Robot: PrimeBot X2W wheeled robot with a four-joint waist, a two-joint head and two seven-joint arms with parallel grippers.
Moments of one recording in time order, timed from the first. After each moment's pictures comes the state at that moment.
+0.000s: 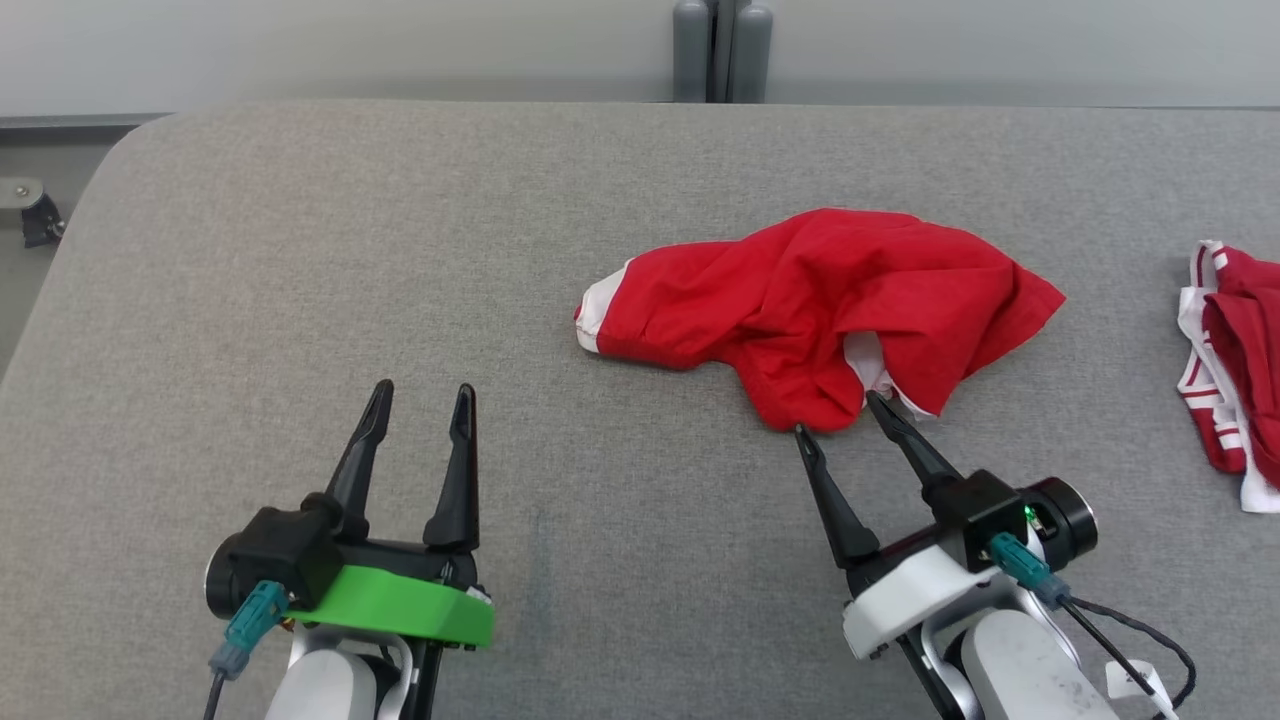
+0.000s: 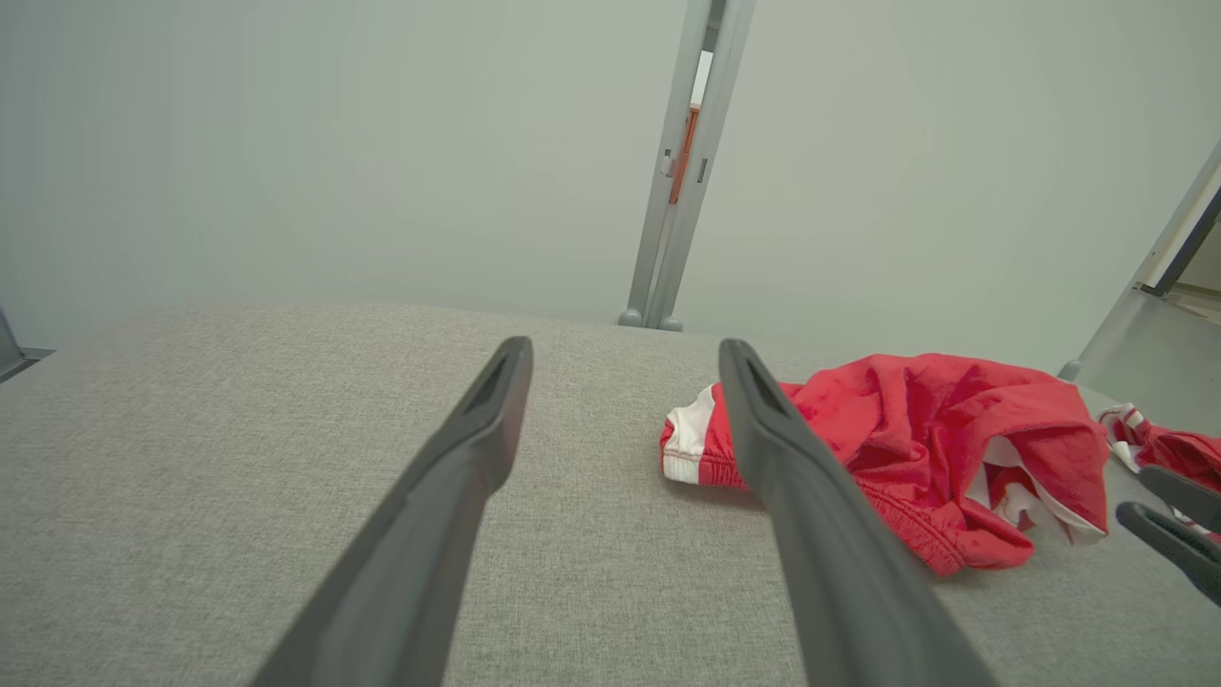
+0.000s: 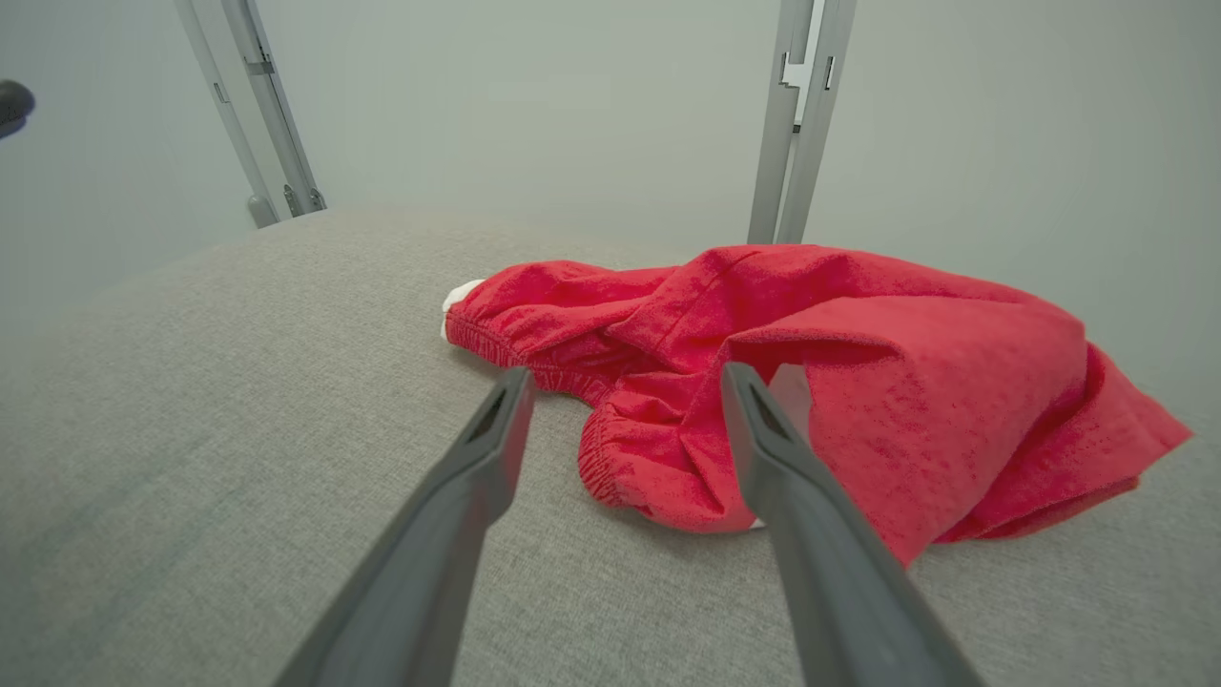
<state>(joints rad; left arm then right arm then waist) -0.12 0.05 -0.19 0.13 -0.30 -0.12 -0.26 -0.16 -0.05 0.24 0.25 0.02 0.13 -0.26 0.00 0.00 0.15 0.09</state>
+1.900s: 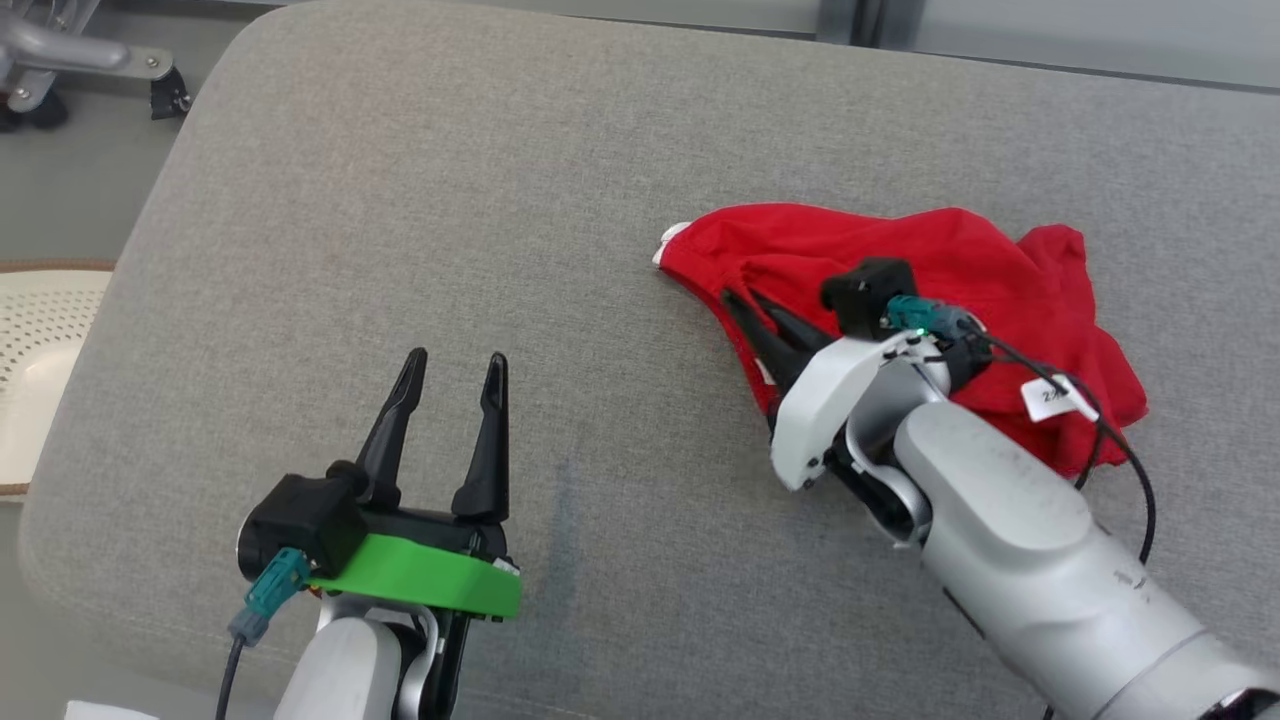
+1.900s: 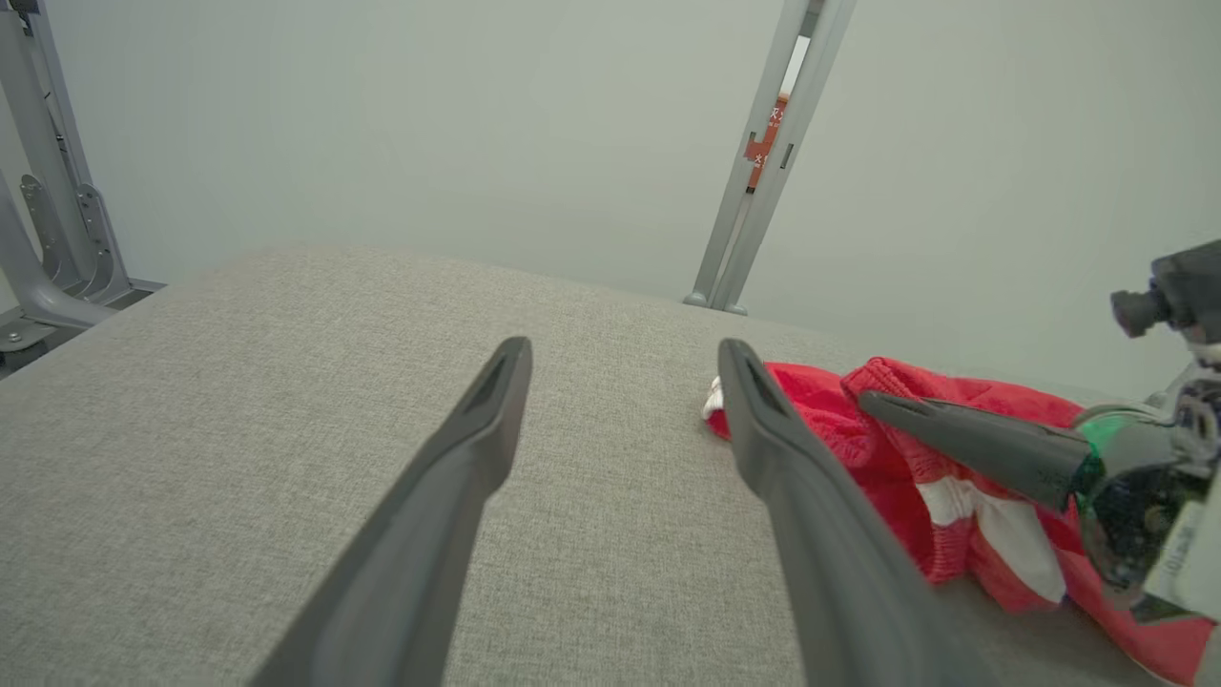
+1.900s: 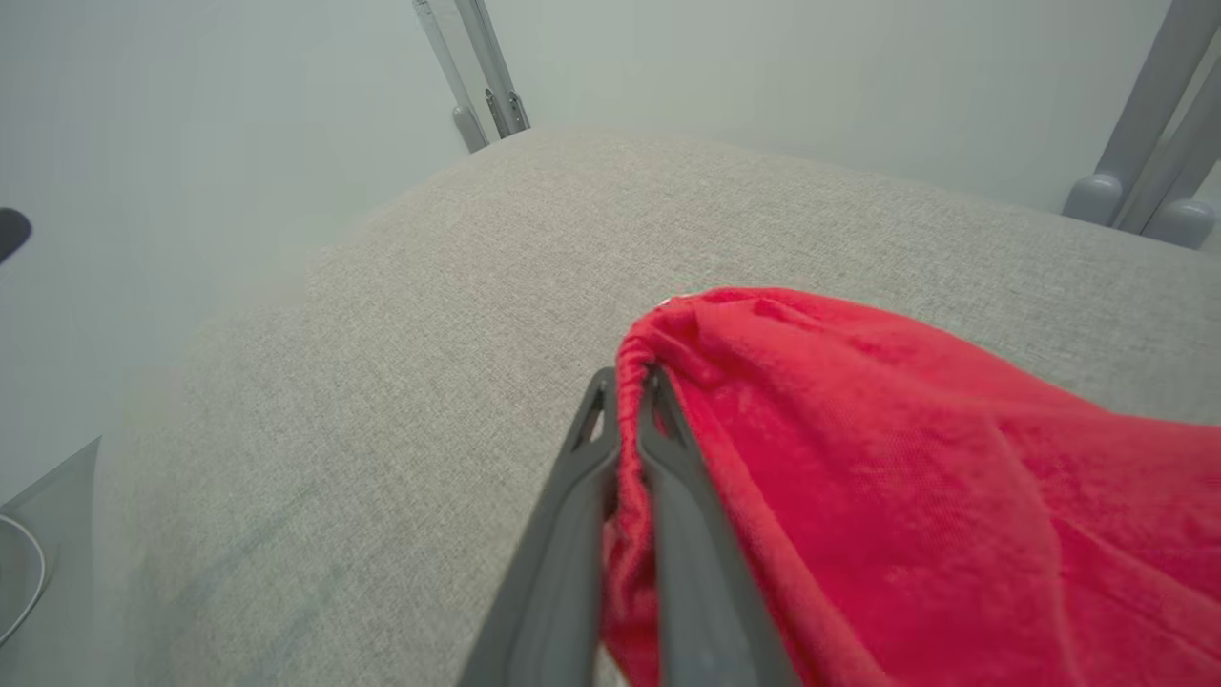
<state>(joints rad) -0.18 0.05 -0.25 0.14 -0.36 -0.10 -0.26 -0.69 -0.13 0.64 0.63 0.52 0.13 -0.09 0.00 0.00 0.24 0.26</state>
